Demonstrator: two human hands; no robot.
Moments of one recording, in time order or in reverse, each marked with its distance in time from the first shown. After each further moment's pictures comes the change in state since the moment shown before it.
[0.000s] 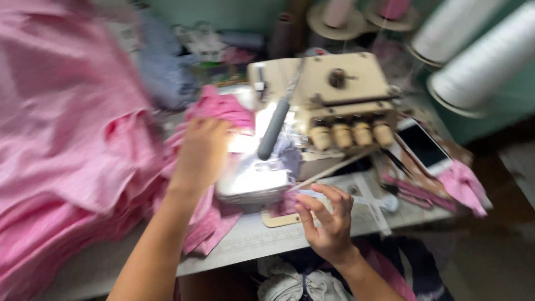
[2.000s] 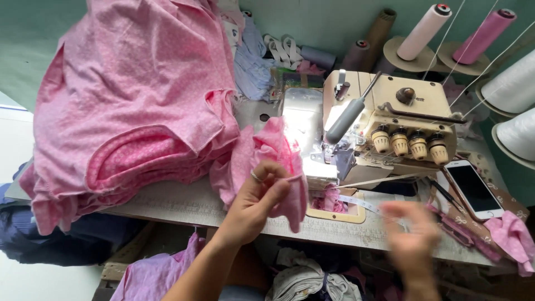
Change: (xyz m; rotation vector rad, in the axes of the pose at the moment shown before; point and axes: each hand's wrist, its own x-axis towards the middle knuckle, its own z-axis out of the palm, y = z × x) left_hand -0.091 0.135 -0.113 -1.744 0.389 -0.616; right_hand -0.004 0.021 -0.067 -0.082 -0.099 0.242
